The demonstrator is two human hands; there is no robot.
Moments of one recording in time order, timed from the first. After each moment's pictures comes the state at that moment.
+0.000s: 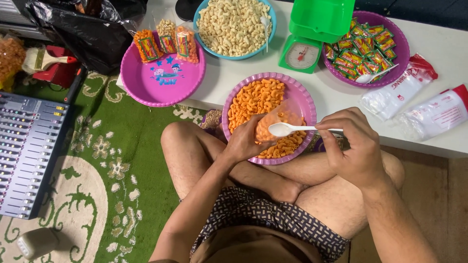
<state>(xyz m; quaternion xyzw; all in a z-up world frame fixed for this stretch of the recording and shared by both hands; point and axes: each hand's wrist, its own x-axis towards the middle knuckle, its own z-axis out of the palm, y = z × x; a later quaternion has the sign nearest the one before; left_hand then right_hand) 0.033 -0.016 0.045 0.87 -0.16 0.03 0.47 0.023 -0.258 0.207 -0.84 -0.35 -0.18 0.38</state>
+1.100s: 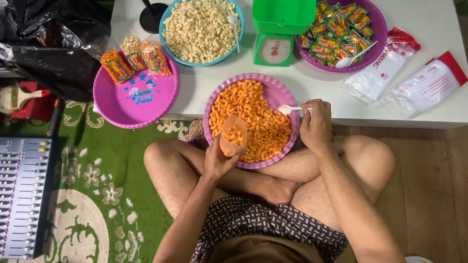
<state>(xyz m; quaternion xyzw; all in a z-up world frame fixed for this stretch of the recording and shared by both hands) 0.009 -0.003 -0.019 0.83 -0.03 0.17 0.53 0.092 -0.304 0.003 -0.90 -0.13 -0.21 0.37</state>
